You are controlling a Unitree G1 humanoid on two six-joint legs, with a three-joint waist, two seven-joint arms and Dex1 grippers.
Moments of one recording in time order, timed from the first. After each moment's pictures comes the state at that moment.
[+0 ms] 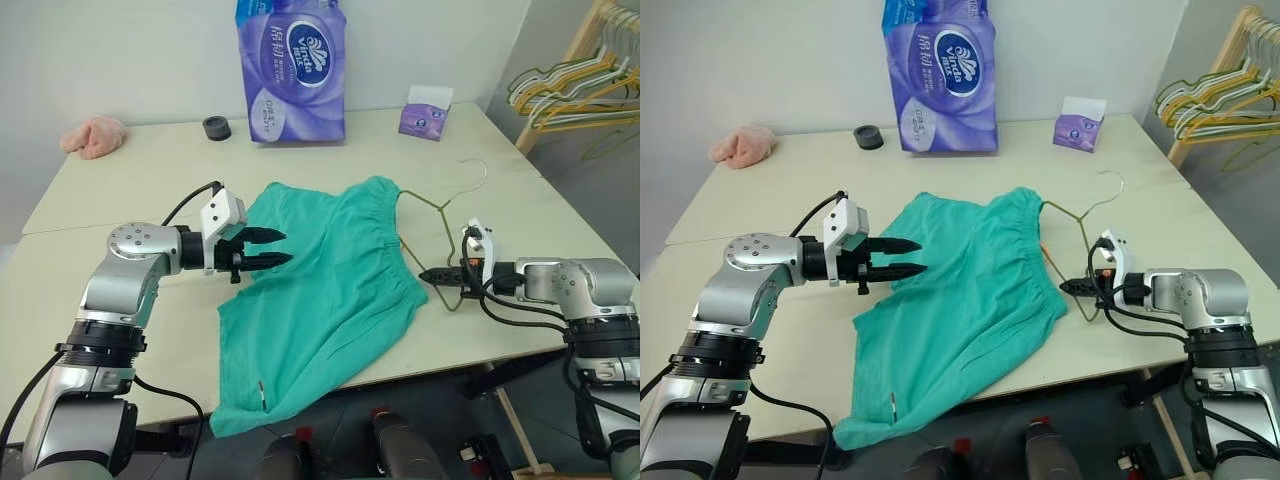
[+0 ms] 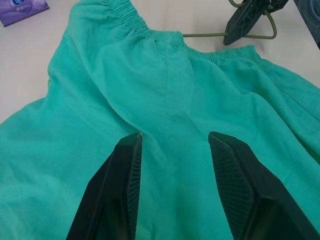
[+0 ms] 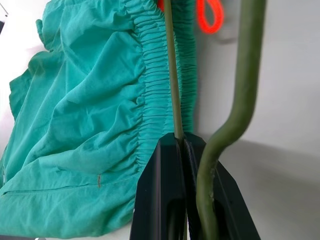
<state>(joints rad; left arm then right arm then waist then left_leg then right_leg) -0.58 0.72 -0.04 0.18 -0.31 0.30 -1.23 -0.61 -0.60 -0.02 0.17 0.61 1.20 0.75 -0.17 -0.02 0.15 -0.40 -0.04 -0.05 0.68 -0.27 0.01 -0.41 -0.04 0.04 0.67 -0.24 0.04</state>
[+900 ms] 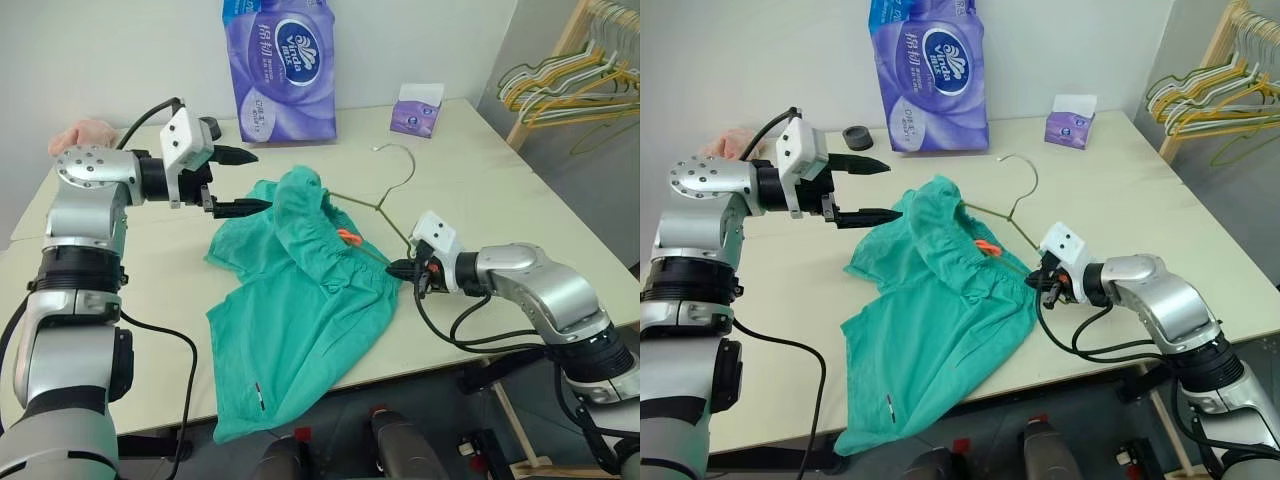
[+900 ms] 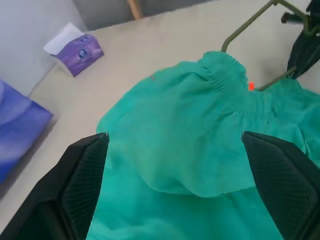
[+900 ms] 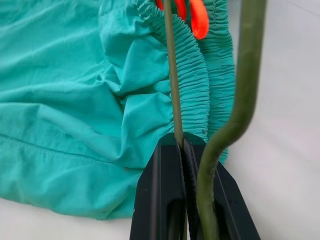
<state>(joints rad) -0.99 0.78 -0.05 0.61 -0.20 0.01 -1.41 -0.58 -0.69 0.30 -0.23 0.33 0.83 0.81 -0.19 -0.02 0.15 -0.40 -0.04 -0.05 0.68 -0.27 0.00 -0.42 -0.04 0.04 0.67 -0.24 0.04</state>
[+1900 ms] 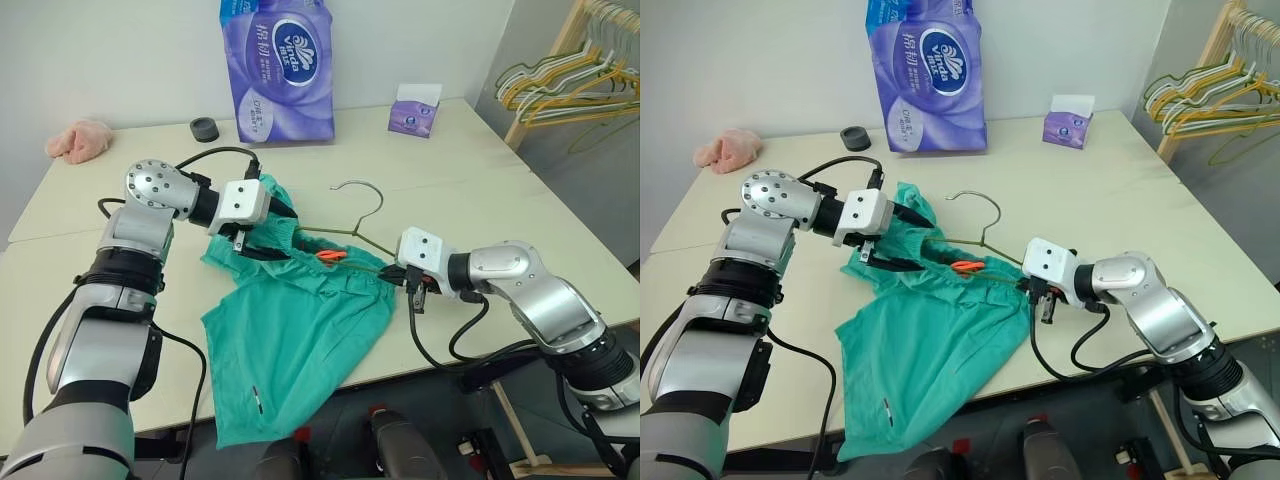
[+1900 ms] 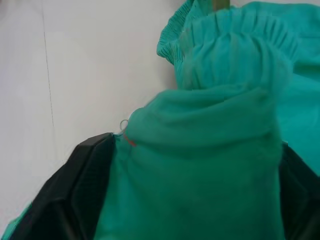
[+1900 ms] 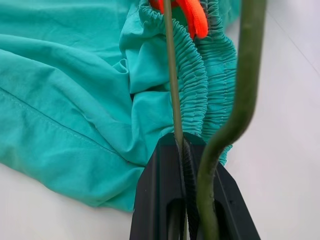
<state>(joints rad) -0.99 0.69 -0.19 0.70 -0.03 -0.31 -1.54 -0.59 -0.70 0.38 -0.29 0.14 0.64 0.92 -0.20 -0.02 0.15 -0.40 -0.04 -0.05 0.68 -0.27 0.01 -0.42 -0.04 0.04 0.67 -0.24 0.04</state>
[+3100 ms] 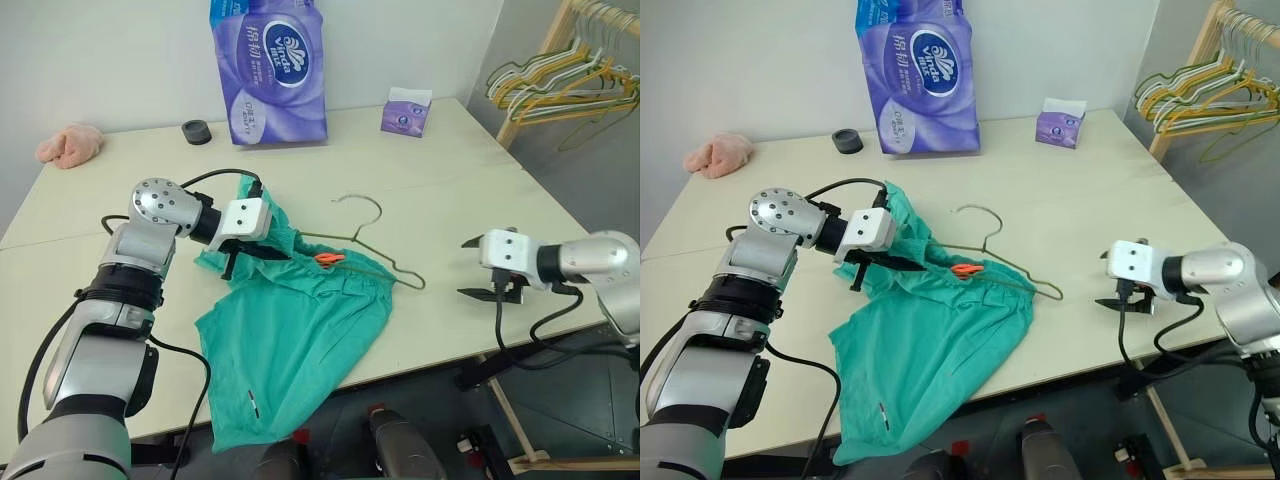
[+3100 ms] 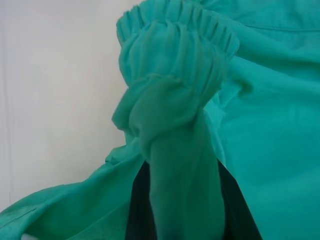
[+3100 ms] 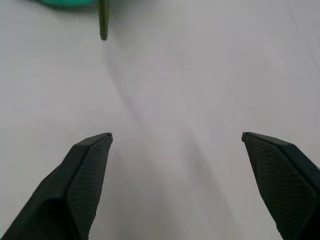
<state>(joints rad) -0.89 0.70 -0.19 0.62 -0.03 -0.17 -1.50 -0.34 -0.94 0.06 -0.01 0.10 0.19 1.06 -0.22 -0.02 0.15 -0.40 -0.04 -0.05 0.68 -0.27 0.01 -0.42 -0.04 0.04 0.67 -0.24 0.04</state>
